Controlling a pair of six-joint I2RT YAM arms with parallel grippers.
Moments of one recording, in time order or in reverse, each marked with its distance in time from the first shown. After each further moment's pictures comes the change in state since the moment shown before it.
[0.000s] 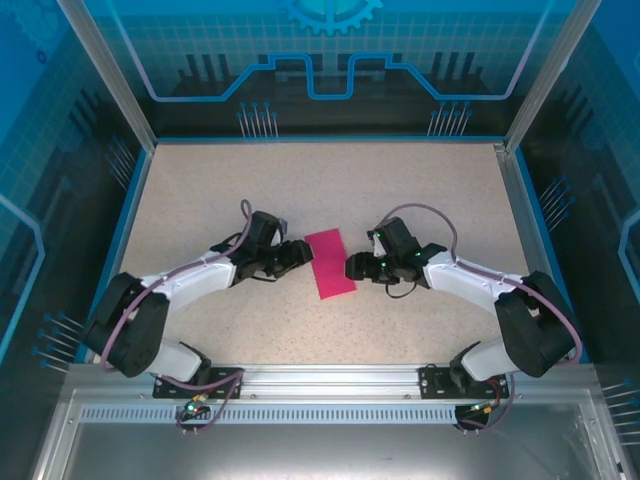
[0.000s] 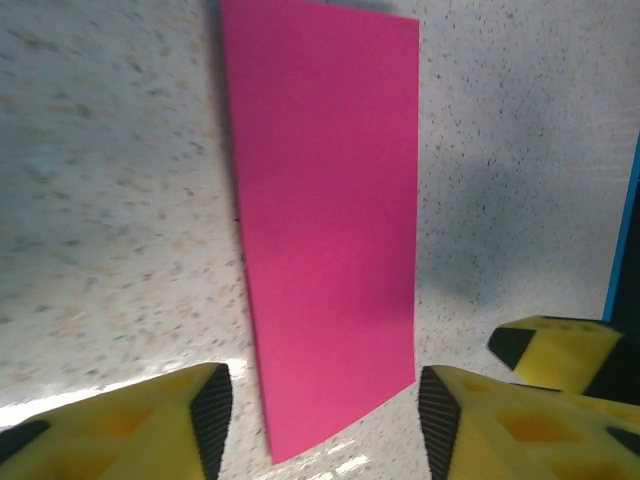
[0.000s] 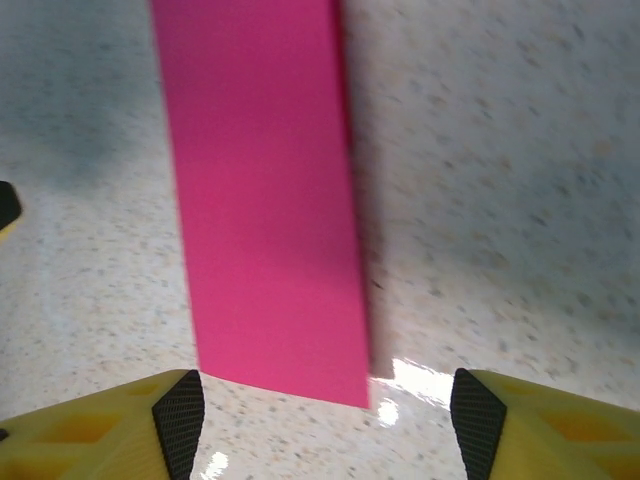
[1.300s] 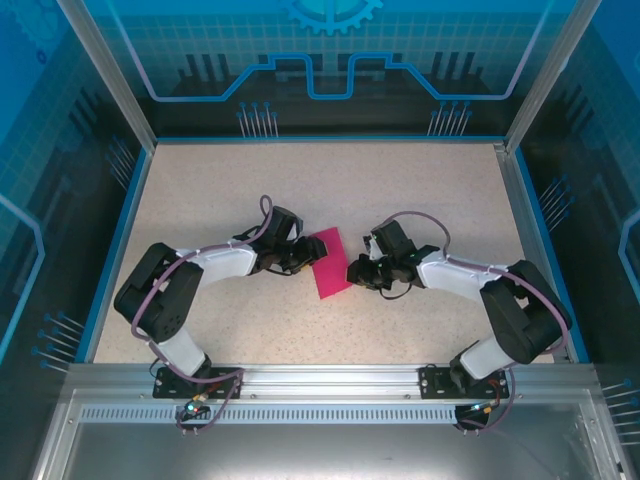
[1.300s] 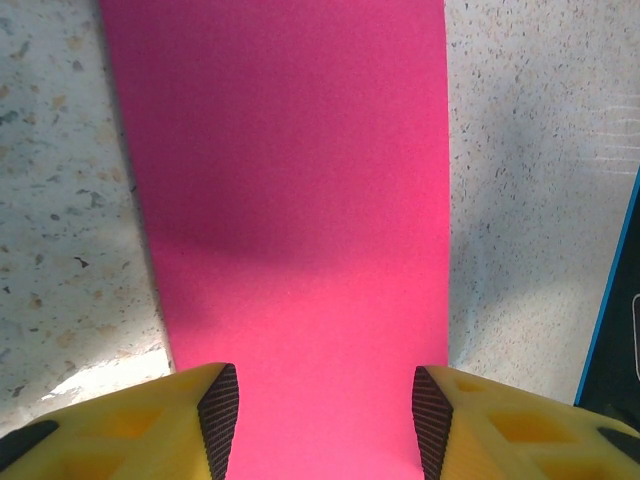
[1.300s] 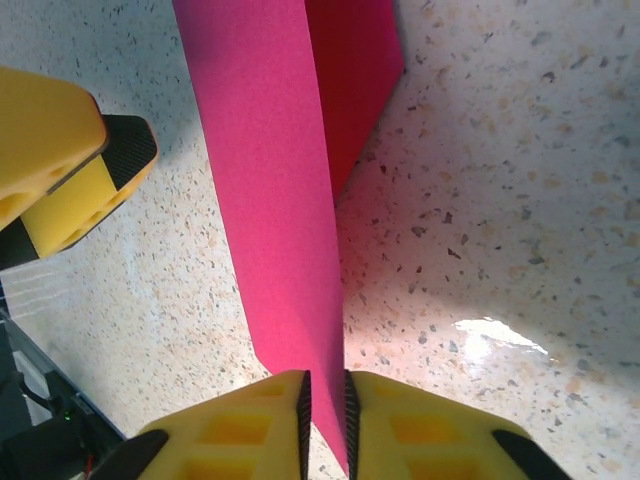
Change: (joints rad) left arm -0.019 0.203 0.097 0.083 0.050 -0.032; right arm 0.003 0.079 -0.006 0.093 -0.156 0.152
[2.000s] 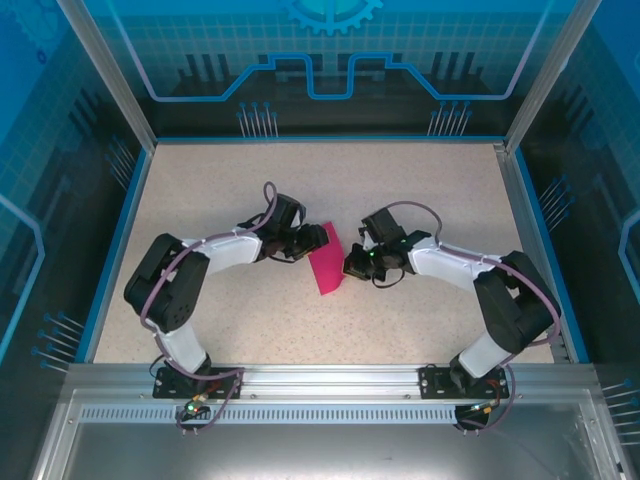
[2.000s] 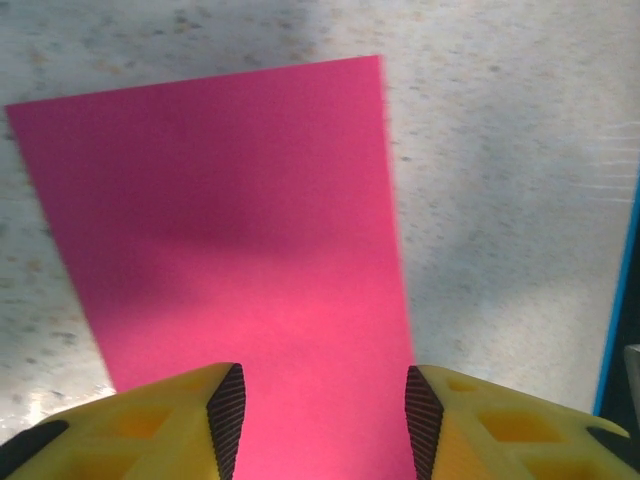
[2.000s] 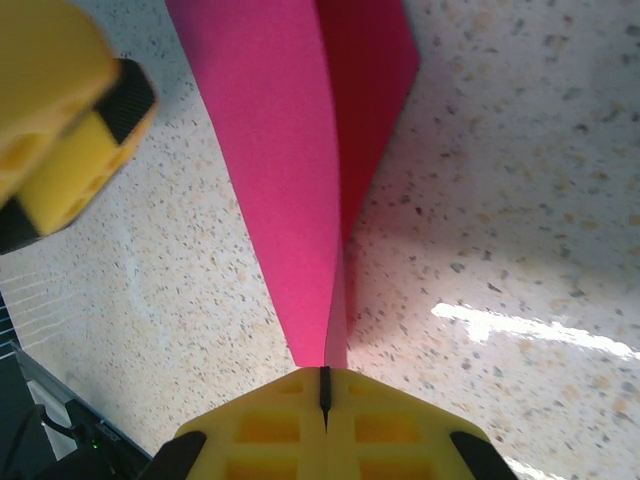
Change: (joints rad) left arm 0.030 0.090 0.128 -0.044 -0.039 0.063; right arm 0.018 0.084 0.172 -0.144 0.030 0.054
